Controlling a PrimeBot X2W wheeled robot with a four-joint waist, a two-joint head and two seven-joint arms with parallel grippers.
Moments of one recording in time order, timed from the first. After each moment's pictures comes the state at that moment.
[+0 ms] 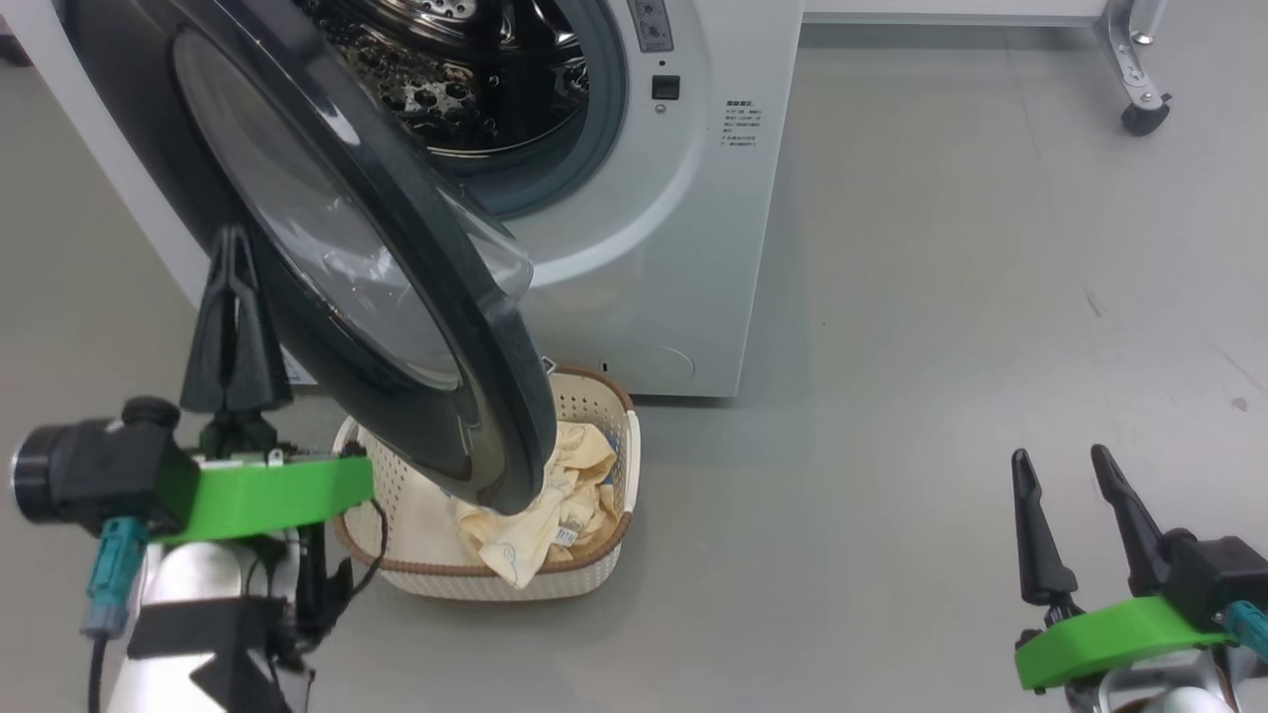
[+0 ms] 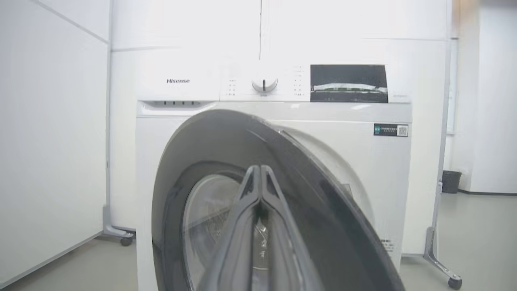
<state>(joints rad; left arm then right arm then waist) -0.31 0.05 -0.05 0.03 -0.10 -0.08 -0.26 0.08 -0.04 -0.05 0.09 0.13 0.13 -0.25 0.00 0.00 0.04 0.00</state>
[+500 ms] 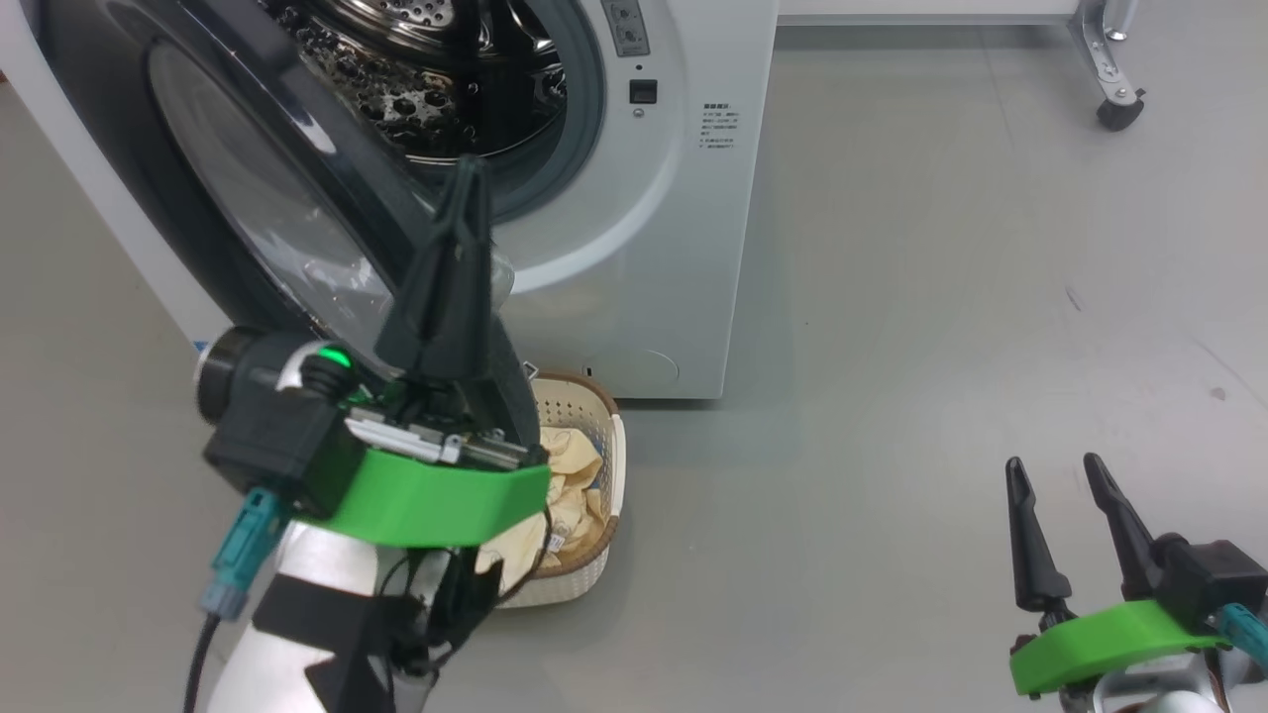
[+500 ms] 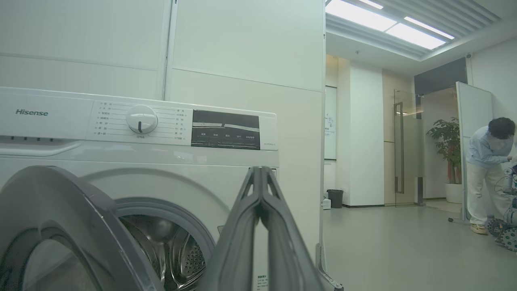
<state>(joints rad) -0.41 0.04 -0.31 -0.15 -0.18 -0.10 -0.20 0.08 -0.04 -0.05 0.11 0.14 0.13 -0.25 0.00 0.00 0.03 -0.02</state>
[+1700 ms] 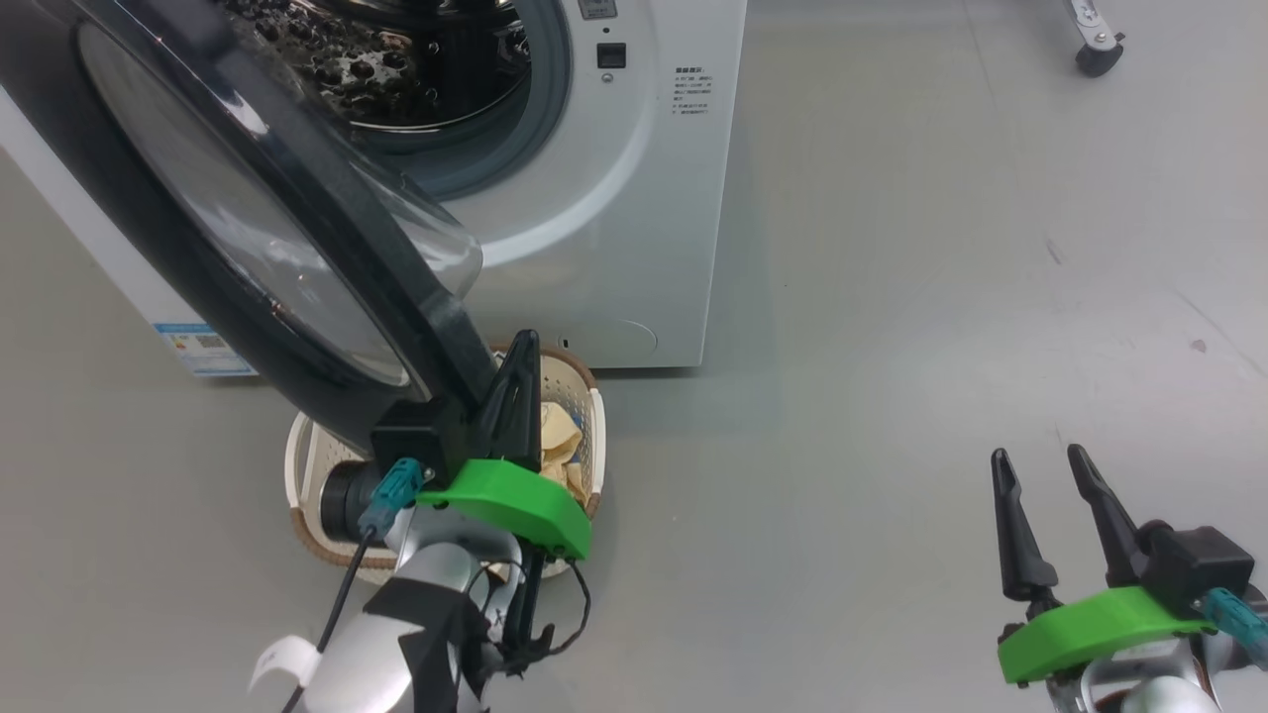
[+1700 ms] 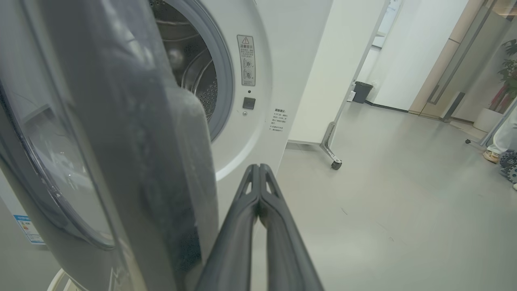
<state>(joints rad) -0.49 0.04 -0.59 0.38 -0.53 0.09 -0.24 0.04 -0.04 -0.03 0.15 0.16 0.13 -0.25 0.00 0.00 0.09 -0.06</state>
